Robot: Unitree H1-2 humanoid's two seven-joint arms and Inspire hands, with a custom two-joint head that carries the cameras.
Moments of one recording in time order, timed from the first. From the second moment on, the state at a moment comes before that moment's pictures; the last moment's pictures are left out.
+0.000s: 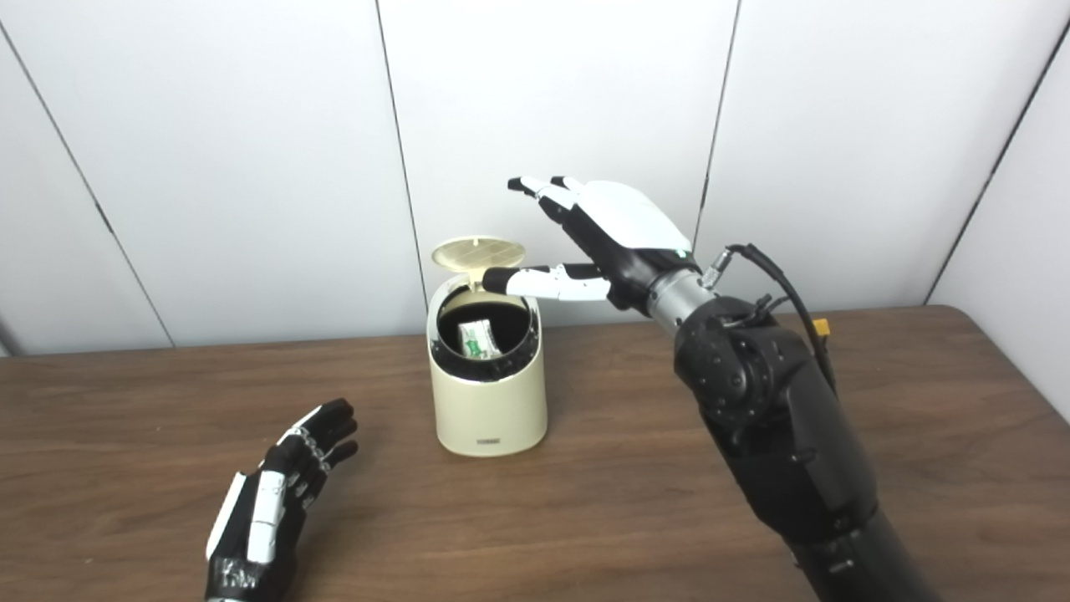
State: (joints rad) left arm -0.09 0.05 -0.03 0.03 -0.17 -0.21 -0.13; right arm -0.72 -0.36 0.23 -0.24 -0.73 0.34 0.48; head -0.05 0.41
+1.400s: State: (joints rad) left arm -0.08 0.02 -0.01 0.02 -0.16 -0.21 -0.13; right arm -0.78 -0.33 0.34 -0.08 -0.77 0.28 0.46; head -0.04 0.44
